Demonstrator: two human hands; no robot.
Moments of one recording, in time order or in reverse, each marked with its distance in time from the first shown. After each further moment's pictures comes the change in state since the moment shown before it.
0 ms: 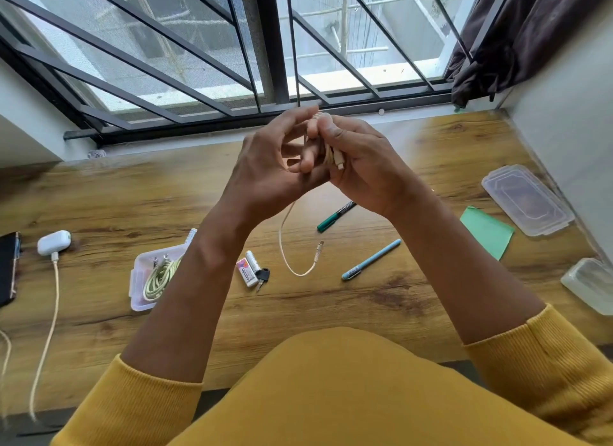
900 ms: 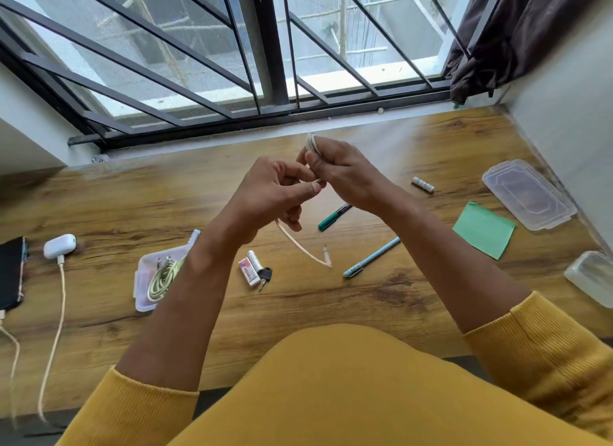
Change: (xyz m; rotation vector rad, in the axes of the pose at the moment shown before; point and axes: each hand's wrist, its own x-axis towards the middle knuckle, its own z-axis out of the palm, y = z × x) left_hand -0.017 -0.021 0.001 -0.293 -0.270 -0.315; right_hand 0.006 0.032 -0.016 -0.933 0.158 -0.027
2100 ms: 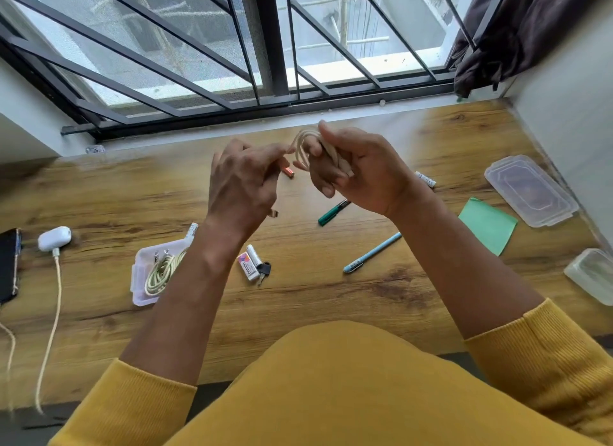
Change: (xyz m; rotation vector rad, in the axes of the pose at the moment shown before) left_hand 0.000 -0.025 -0.007 0.773 0.519 0.261; right_hand -0.003 -0.012 -0.009 0.929 -0.324 0.027
